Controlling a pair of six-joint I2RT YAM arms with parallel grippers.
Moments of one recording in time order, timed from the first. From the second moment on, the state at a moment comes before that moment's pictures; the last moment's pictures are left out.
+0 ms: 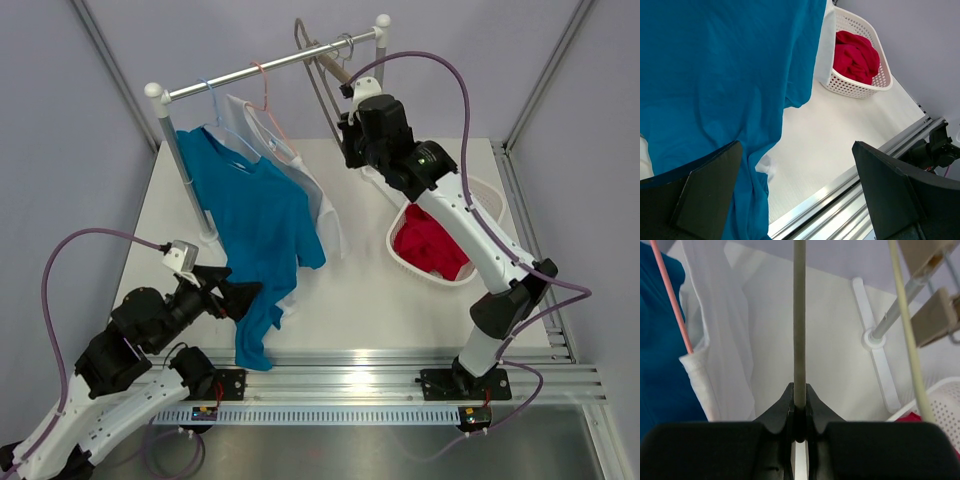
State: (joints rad) left arm -0.80 0.28 0.76 -0.63 -0.14 -0.41; right arm 0.66 1.71 1.96 -0.69 0.22 0.13
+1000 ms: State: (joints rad) left arm -0.72 0.28 0.76 -0.63 -0.10 -0.39; right arm 0.66 1.91 2.09 -0.62 0.34 0.17
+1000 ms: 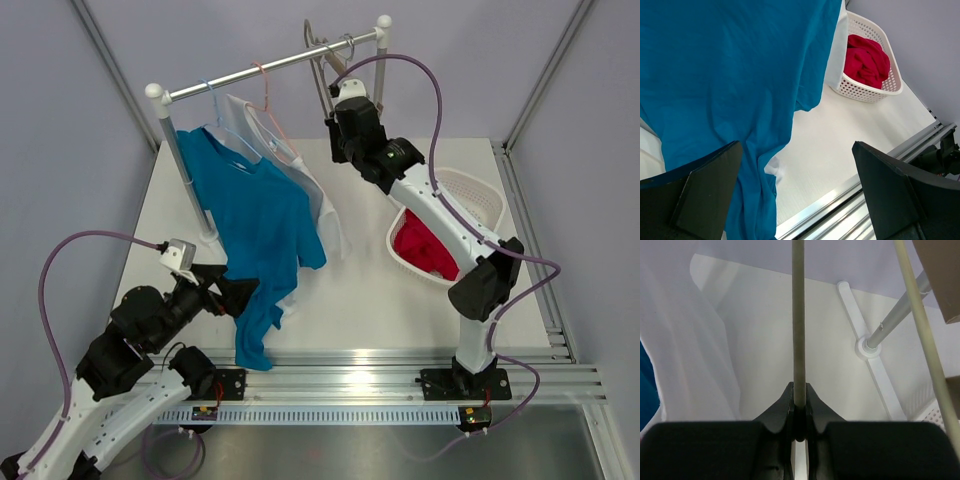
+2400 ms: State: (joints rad) left arm -0.68 0.33 0.76 -0.63 -0.09 -0.39; right arm 0.77 1.74 1.77 -0.46 0.03 0.20
